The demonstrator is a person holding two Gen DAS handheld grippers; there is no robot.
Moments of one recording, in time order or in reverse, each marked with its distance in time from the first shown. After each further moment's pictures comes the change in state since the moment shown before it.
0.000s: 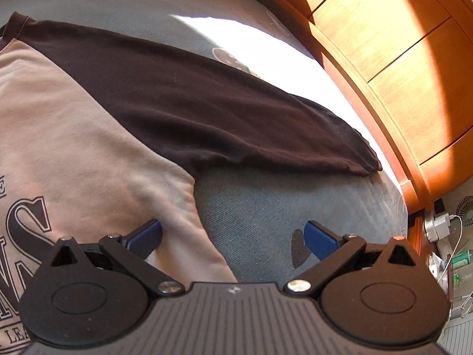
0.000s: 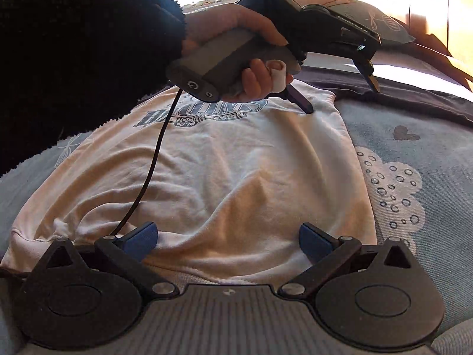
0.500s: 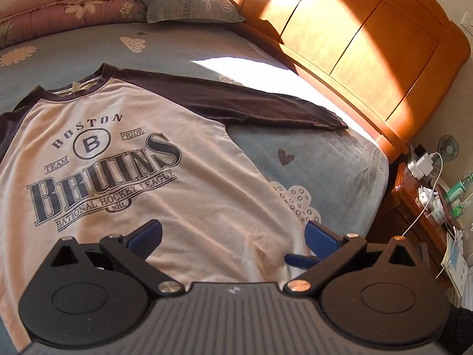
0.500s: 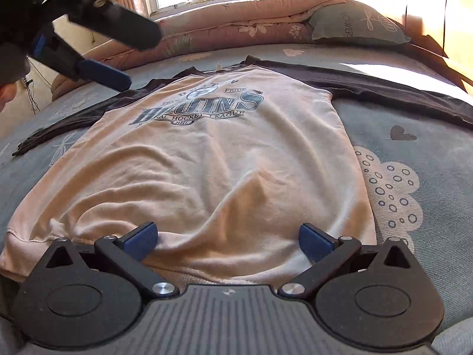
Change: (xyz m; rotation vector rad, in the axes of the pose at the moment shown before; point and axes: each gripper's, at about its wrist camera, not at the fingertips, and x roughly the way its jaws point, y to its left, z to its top) left arm -0.190 -0.009 -0.116 0.204 -0.119 0.087; right arm 0.002 0.005 0.001 -0.008 0.013 -0.034
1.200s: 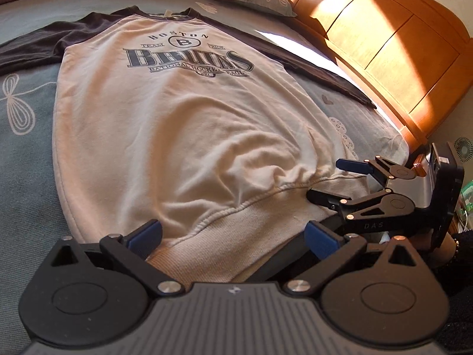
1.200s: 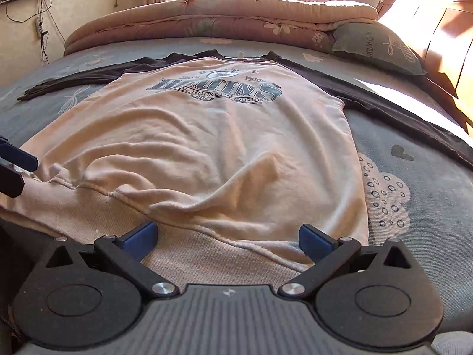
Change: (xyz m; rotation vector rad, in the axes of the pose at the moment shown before) left arm -0.079 0.040 -0.219 -0.205 -0.010 0.118; right arm -0.014 0.021 -0.017 -0.176 0.040 -0.048
